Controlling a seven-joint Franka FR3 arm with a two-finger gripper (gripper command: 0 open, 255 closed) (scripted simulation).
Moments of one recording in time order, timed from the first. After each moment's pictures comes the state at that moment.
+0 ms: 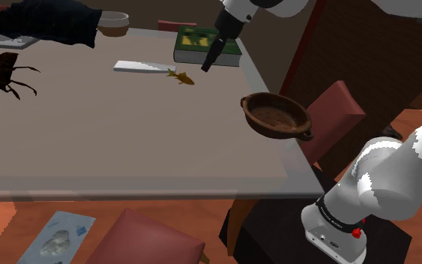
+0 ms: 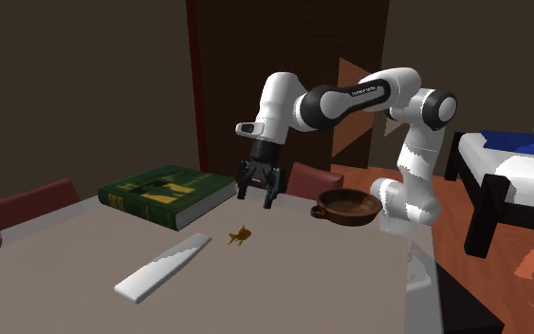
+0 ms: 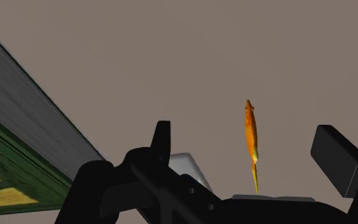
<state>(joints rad) 0.27 -0.23 -0.04 -2.02 0.26 2.12 -0.59</state>
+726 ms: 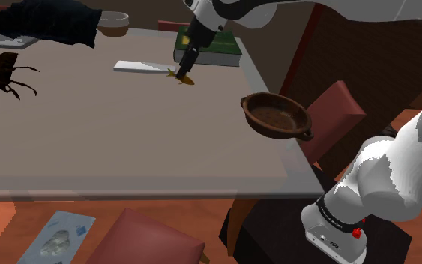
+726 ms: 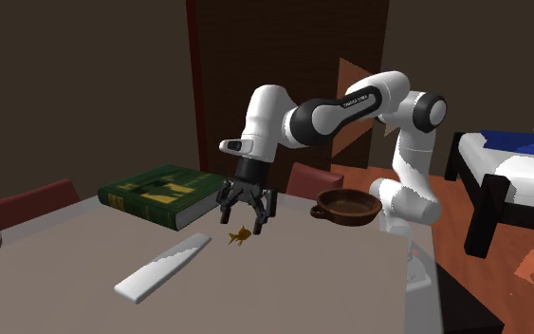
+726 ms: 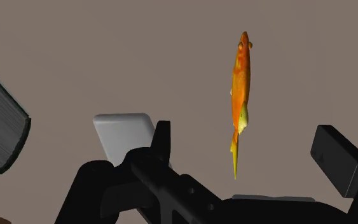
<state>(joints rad) 0.33 -0.06 0.00 -1.91 0.32 2.21 -0.71</state>
